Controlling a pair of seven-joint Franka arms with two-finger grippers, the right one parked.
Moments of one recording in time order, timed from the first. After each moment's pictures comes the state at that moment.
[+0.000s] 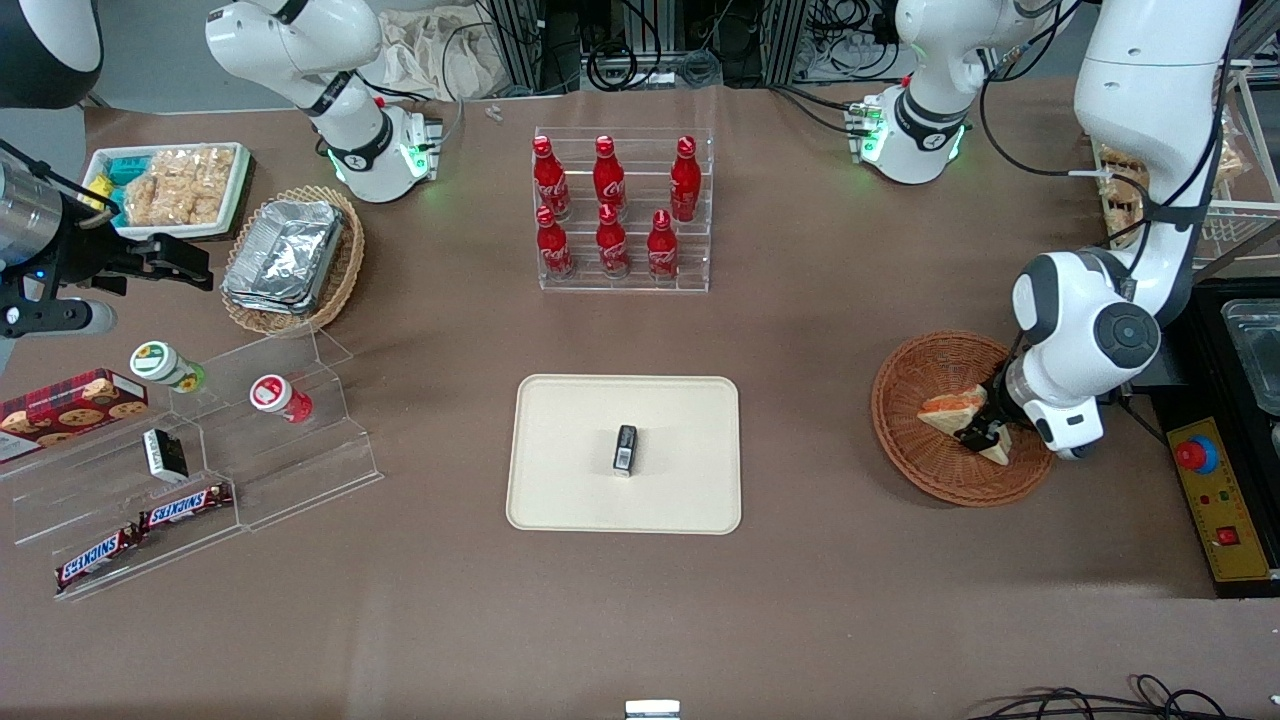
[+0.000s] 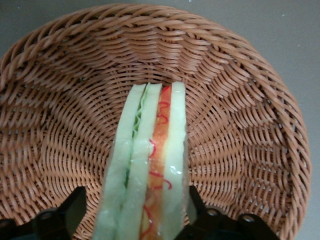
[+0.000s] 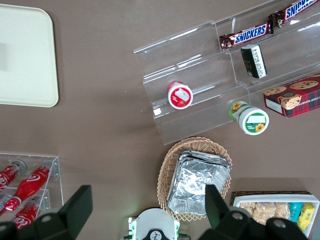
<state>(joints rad) 0.01 0.36 -0.02 -2.14 0.00 2.50 -1.06</state>
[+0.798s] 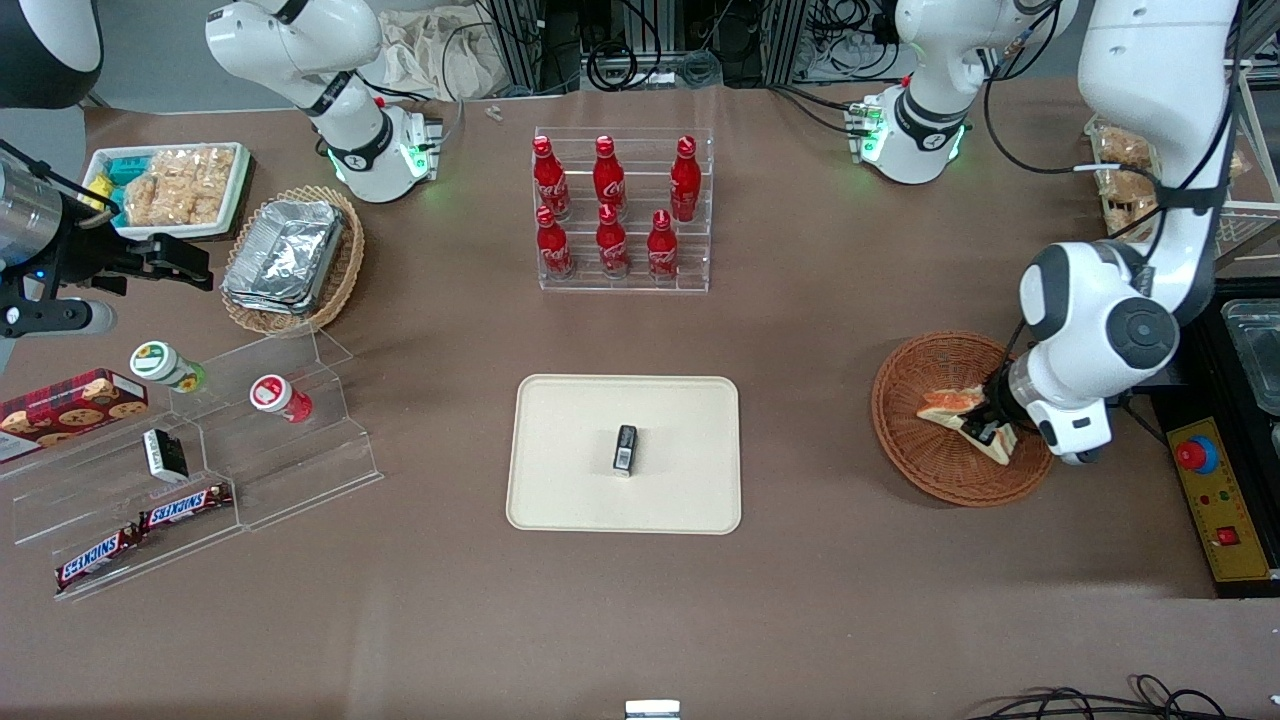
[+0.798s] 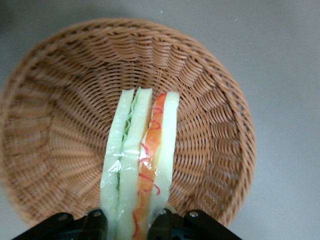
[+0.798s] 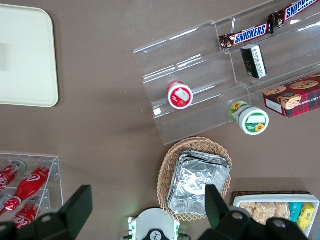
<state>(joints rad) -0.02 0.29 -0.03 -2.00 0.00 2.24 -1.05</state>
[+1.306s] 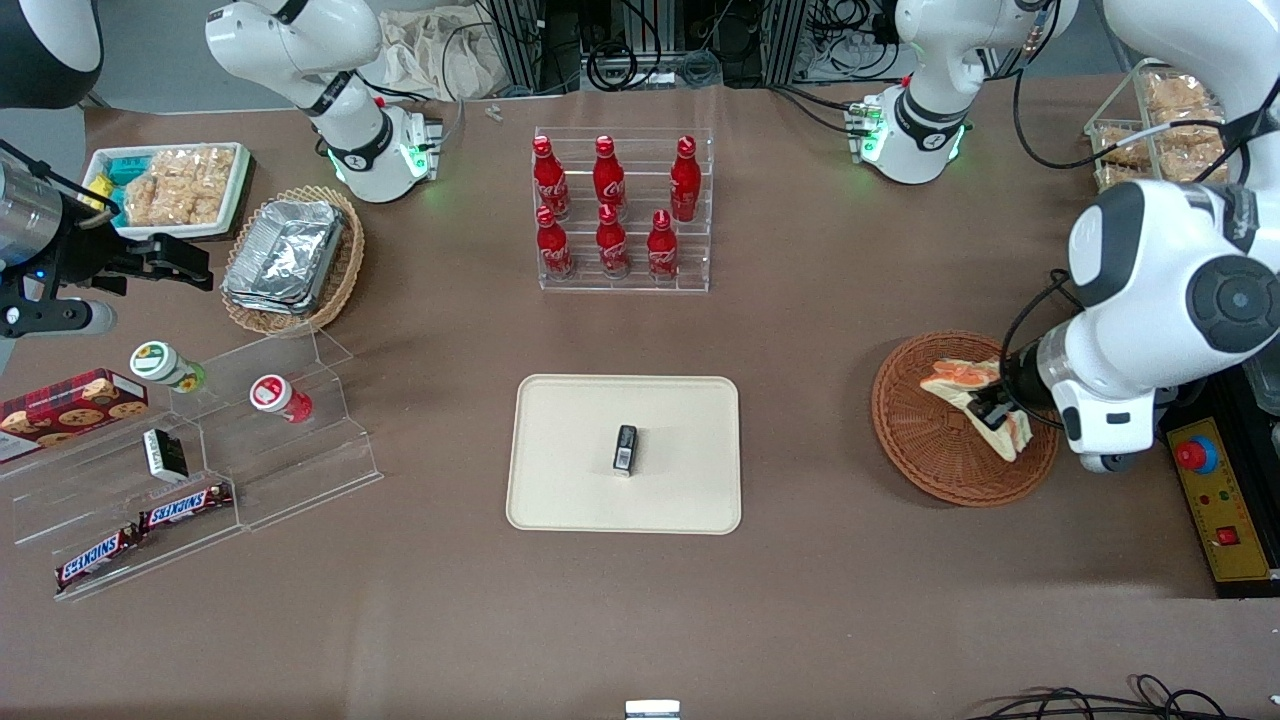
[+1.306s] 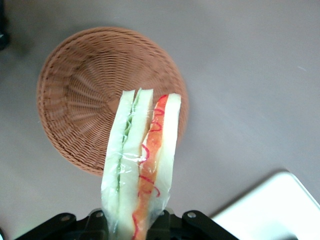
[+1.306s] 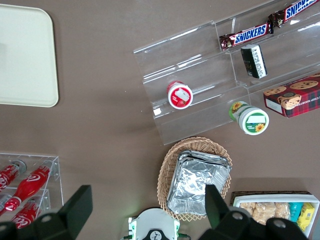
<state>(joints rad) -0.02 0.26 -0.17 -1.61 0.00 1.80 -0.94</state>
